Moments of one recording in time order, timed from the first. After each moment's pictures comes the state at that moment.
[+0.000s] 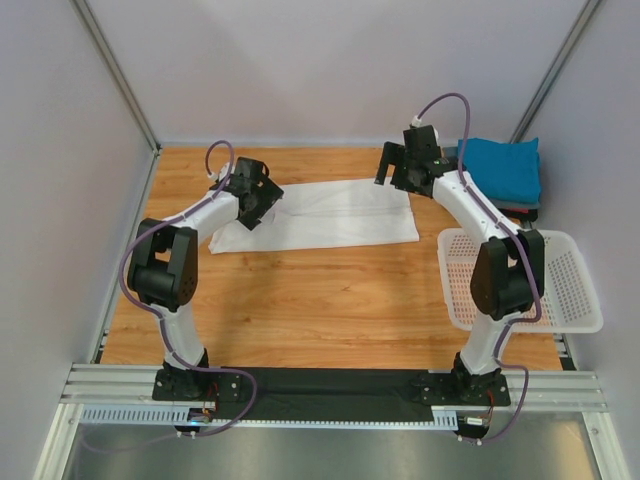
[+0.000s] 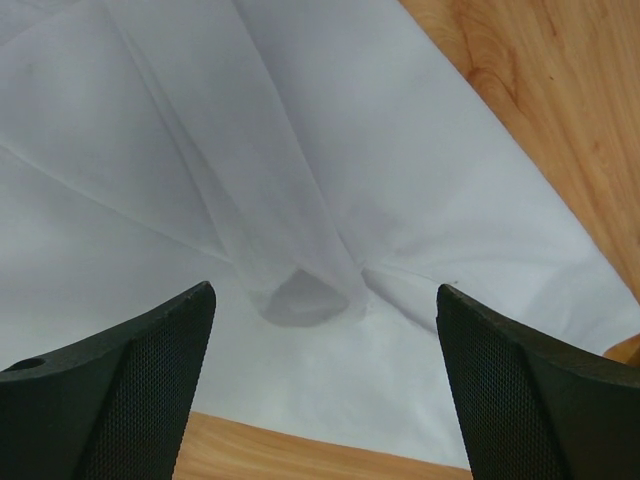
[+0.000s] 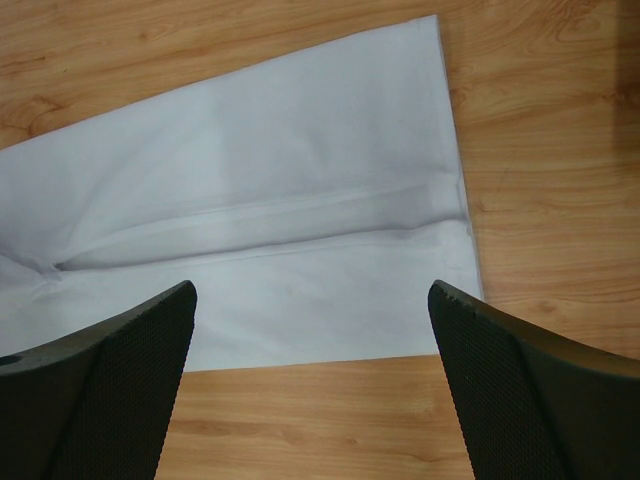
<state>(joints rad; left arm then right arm) -0.29 1.87 1.33 -0.35 -0.16 -1.09 0.28 1.83 1.61 -0.55 0.10 0.46</state>
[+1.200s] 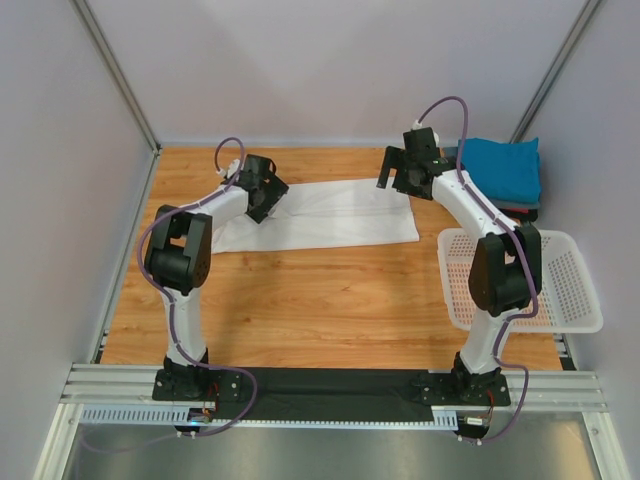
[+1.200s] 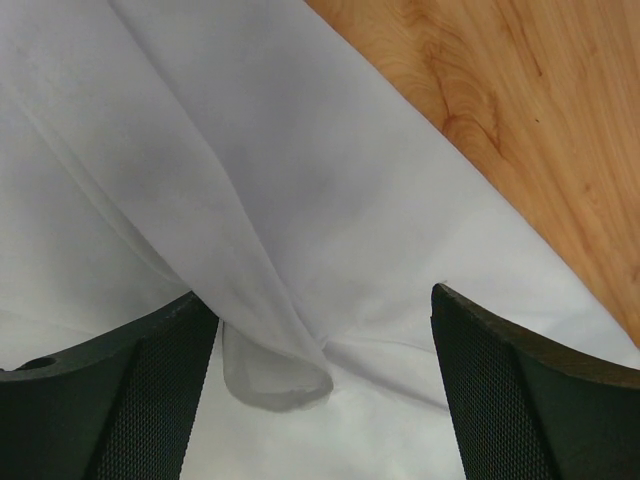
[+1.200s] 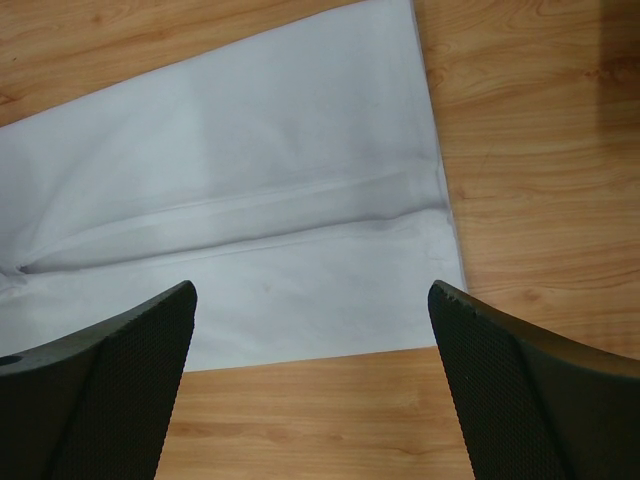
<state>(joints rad) -0.29 2.03 1.44 -0.29 -0.18 -1.10 0.27 1.86 1.61 -0.59 0.12 0.46</state>
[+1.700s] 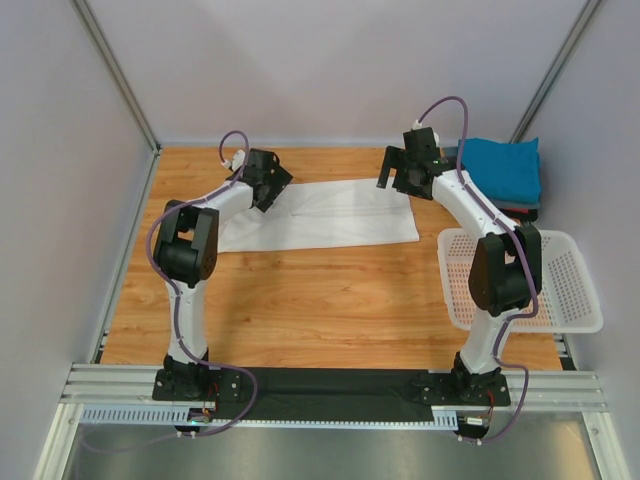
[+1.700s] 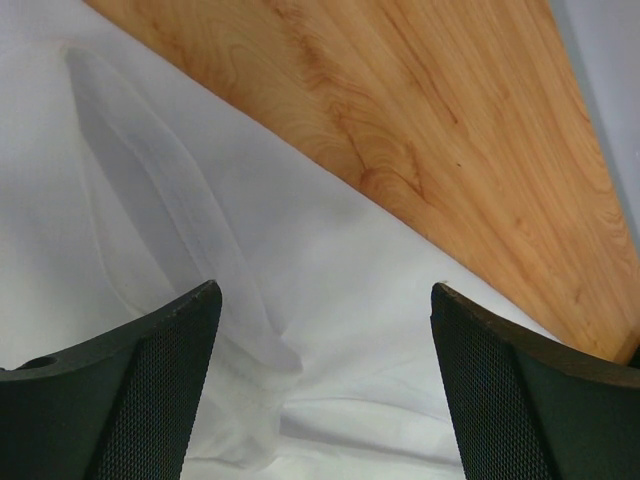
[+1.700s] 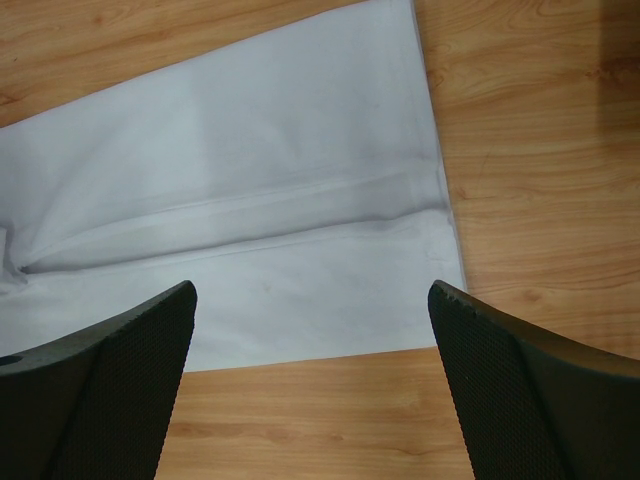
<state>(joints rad) -0.29 2.12 1.54 -0.19 -0.18 -1.09 0.26 1.86 1.61 -0.59 0.11 0.46</state>
